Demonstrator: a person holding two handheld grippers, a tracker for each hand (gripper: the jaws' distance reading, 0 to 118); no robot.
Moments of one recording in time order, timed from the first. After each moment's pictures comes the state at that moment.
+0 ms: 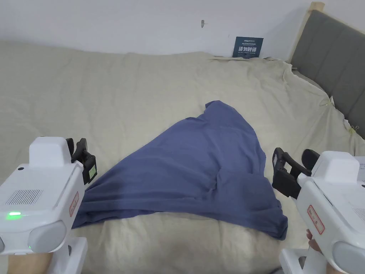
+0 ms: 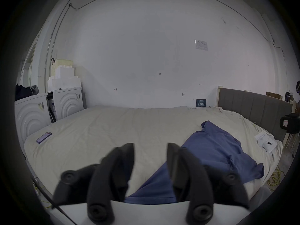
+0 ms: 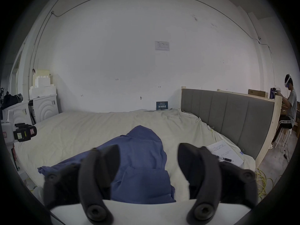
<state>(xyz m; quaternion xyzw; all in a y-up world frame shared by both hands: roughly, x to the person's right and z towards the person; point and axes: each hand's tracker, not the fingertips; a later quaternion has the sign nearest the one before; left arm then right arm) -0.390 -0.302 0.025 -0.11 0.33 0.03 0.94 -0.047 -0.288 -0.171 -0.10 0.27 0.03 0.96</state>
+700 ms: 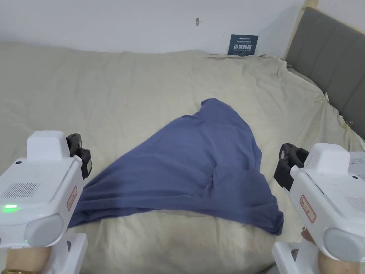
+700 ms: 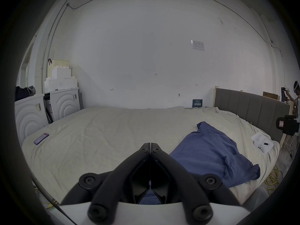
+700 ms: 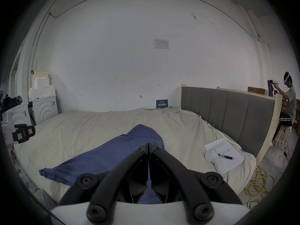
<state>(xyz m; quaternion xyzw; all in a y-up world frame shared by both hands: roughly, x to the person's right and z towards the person) -0.386 -0.295 0.019 -0.11 0.32 0.03 0.94 -0.048 -0.288 -0.178 -0.11 0.26 0.02 0.96</state>
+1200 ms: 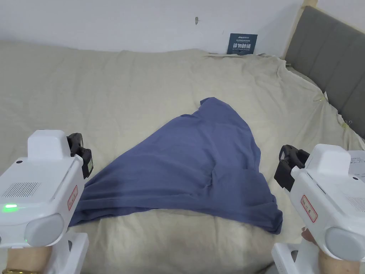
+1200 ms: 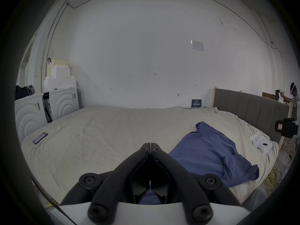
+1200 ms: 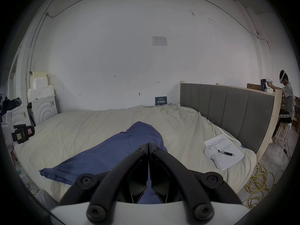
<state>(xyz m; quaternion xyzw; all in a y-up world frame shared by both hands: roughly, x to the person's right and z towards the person) -0.382 -0.293 0.017 -0.11 0.31 0.04 0.94 -0.043 -0.294 -0.183 -0.12 0.26 0.01 0.96</state>
